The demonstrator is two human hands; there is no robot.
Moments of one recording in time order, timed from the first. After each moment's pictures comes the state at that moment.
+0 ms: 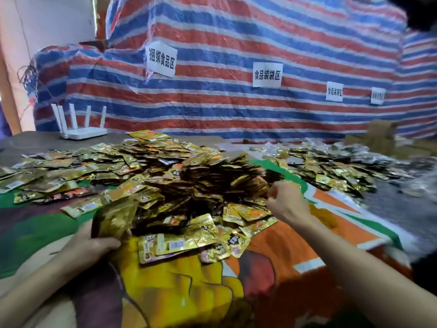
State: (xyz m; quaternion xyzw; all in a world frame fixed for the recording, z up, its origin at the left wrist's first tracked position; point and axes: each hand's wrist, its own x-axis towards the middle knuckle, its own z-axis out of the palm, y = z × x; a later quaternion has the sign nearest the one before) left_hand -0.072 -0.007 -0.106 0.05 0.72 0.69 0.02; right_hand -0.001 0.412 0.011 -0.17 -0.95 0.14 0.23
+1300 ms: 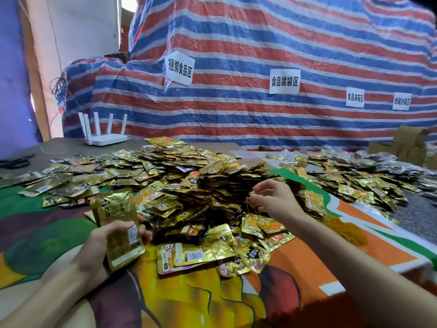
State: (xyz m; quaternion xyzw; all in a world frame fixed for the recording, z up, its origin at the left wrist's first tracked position) left_hand -0.029 0.003 -0.053 0.06 0.51 0.85 0.10; right_hand -0.013 0.350 0.032 -0.03 -0.85 0.49 0.16
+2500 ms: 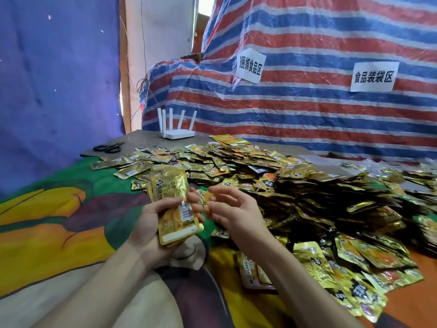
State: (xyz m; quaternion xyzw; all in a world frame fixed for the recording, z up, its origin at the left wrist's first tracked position) left_hand -0.039 -0.046 -0.035 0.13 0.25 0.95 0.16; right_hand -0.065 0.125 -0.023 0.17 -0.64 0.75 -0.02
